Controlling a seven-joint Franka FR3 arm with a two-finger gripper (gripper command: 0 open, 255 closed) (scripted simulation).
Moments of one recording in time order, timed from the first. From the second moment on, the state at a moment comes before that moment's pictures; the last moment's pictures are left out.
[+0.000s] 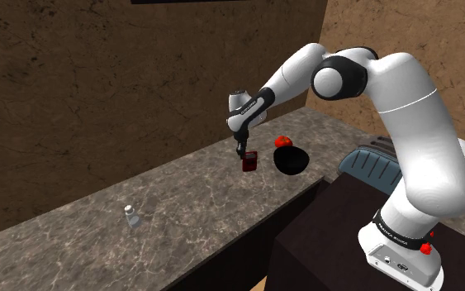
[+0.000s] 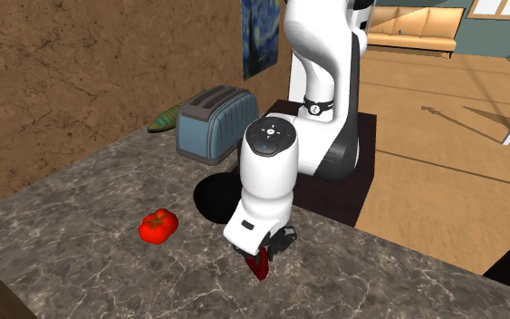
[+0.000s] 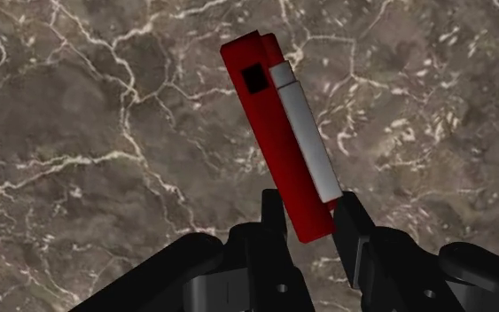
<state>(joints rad) 0.08 0.75 -0.04 -1.68 -0.01 2.35 -0.55</state>
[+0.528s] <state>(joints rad) 0.08 0.73 -0.04 -1.69 -0.01 2.33 -0.55</state>
